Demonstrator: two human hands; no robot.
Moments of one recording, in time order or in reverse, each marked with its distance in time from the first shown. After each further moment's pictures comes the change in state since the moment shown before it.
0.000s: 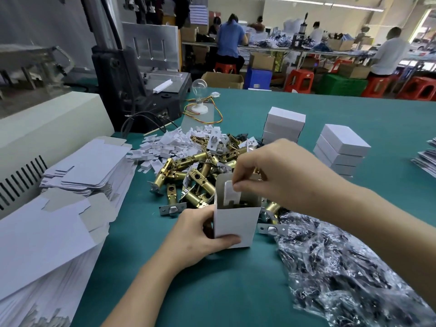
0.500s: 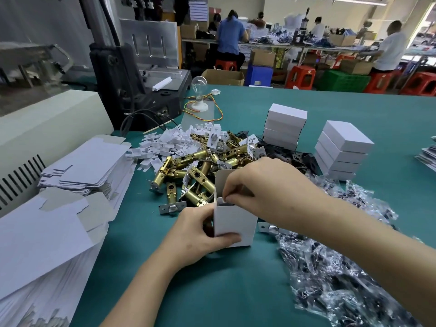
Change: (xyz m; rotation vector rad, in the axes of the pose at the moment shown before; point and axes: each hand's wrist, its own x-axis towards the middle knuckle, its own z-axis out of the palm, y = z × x) left_hand 0.002 -0.005 0.000 0.013 -0.007 -0.030; right_hand -0.002 -0.013 0.026 -0.075 -0.081 0.069
